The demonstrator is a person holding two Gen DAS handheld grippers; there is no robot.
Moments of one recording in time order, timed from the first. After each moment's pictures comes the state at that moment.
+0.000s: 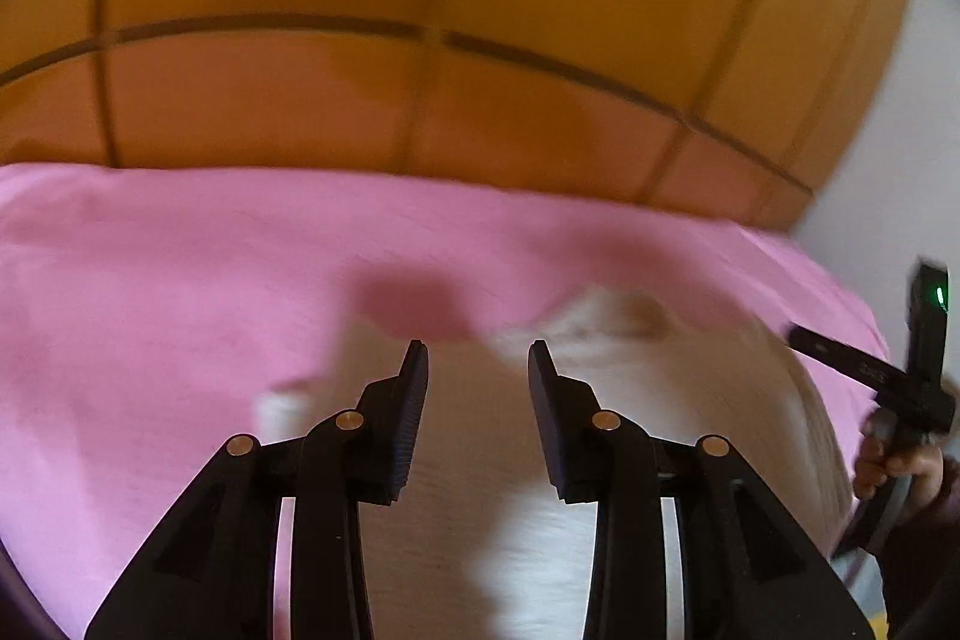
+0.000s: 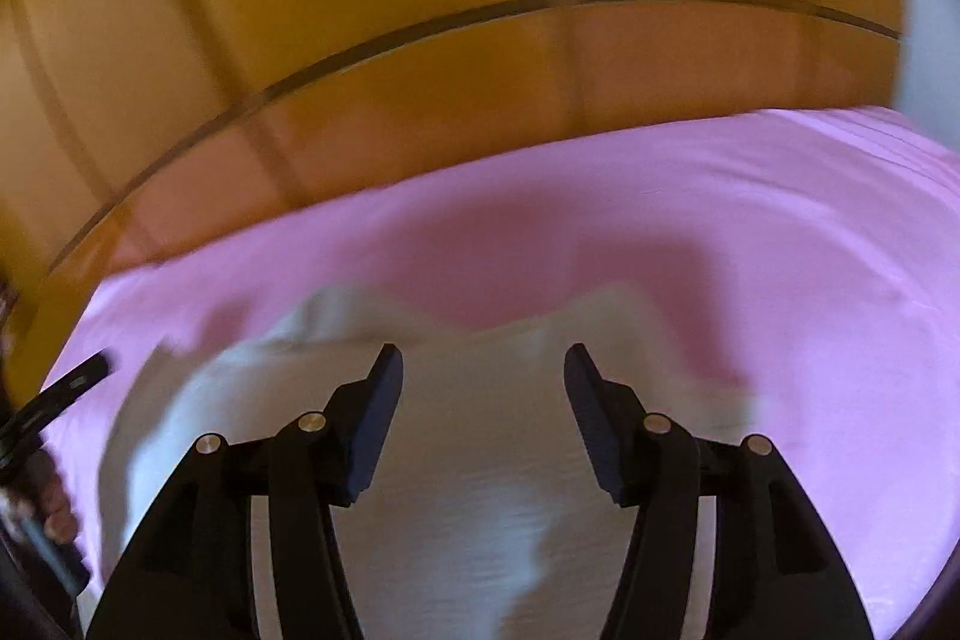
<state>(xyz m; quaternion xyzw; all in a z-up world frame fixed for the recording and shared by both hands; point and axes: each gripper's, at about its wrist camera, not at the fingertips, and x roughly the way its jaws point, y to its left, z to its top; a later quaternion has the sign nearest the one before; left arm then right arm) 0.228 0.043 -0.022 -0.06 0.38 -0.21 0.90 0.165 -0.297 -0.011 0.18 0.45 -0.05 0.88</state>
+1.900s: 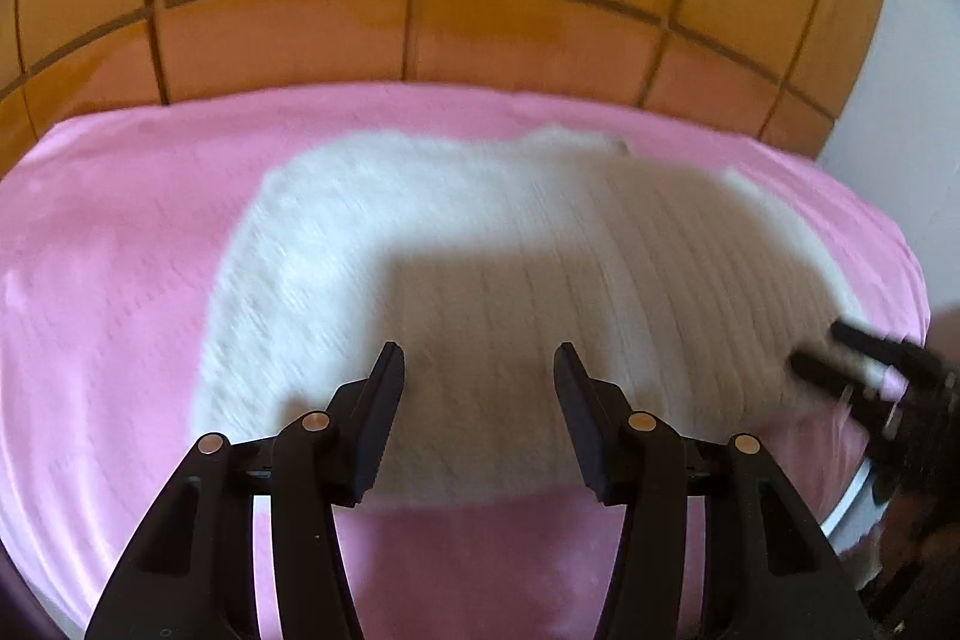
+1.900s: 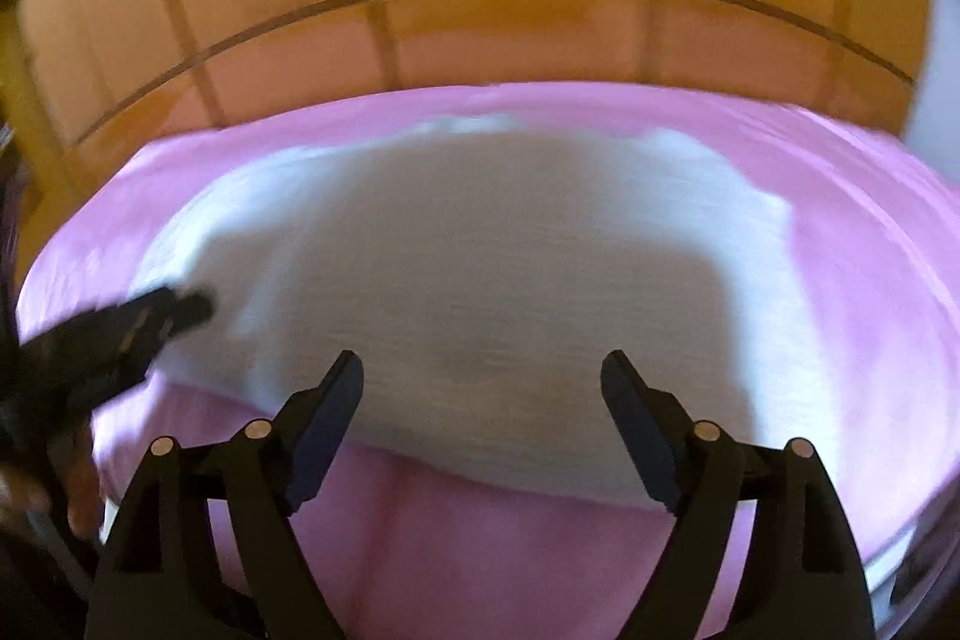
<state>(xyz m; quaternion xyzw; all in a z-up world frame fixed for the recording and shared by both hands) 0.097 0.024 -0.074 0.00 0.39 -0.15 0.91 0.031 -0.208 -0.016 0.10 0.47 -0.05 0.88</state>
